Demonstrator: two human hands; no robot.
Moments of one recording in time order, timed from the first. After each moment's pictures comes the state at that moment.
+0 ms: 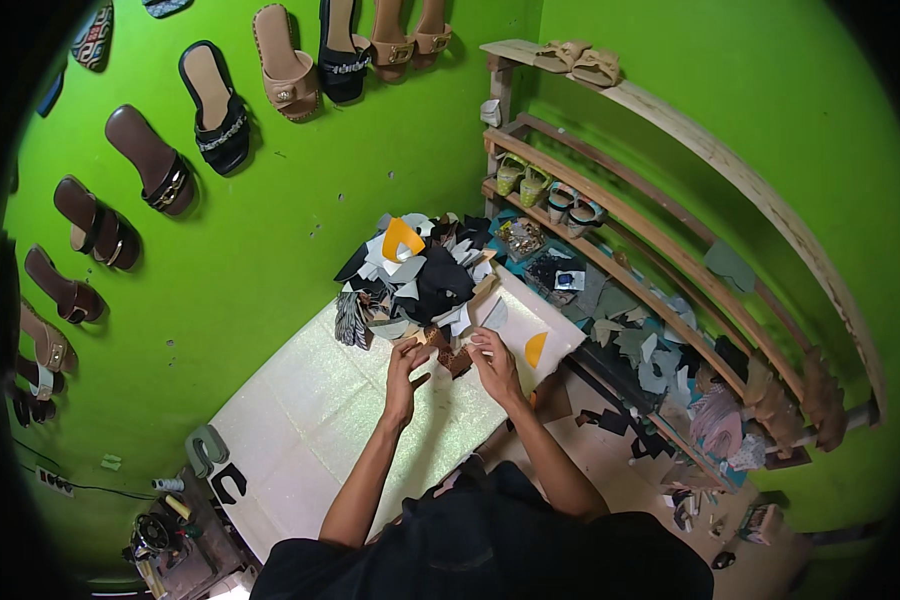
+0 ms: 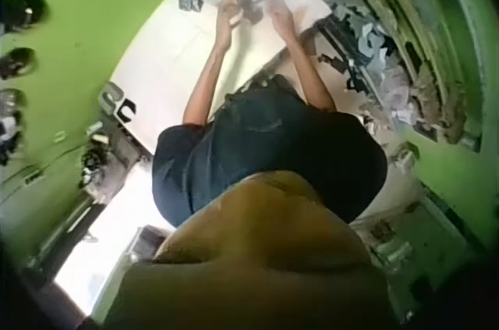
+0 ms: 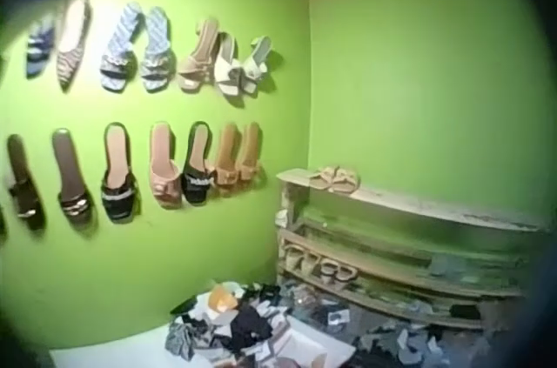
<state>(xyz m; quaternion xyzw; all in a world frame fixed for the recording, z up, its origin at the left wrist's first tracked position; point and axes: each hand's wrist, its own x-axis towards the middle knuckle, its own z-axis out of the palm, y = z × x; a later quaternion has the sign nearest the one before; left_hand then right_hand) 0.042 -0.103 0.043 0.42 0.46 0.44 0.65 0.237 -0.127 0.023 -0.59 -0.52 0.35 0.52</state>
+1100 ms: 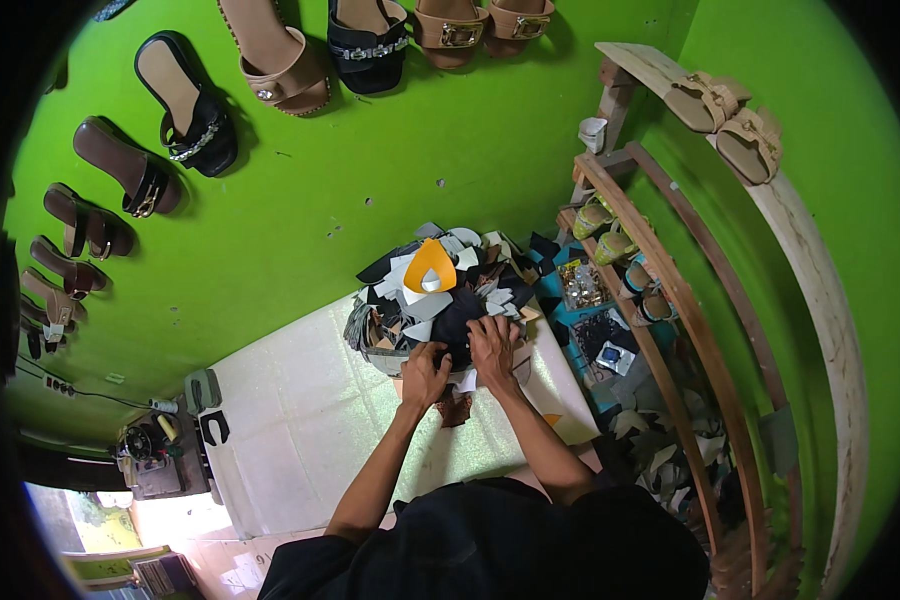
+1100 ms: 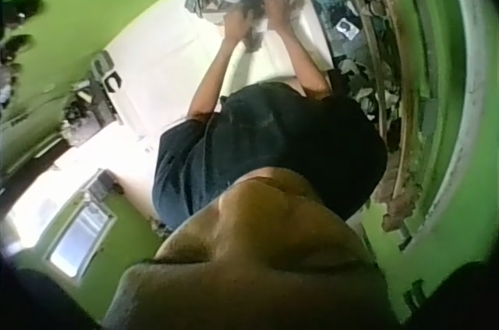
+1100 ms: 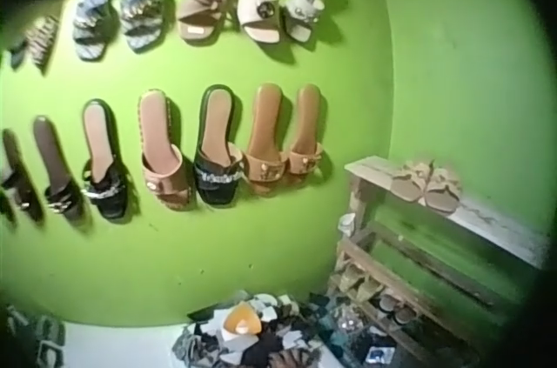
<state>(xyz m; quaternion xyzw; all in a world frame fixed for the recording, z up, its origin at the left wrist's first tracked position) 0.133 0.045 -0.007 0.62 0.68 0.33 0.20 0.285 0.104 -0.036 -0.54 -0.78 0.04 0.30</state>
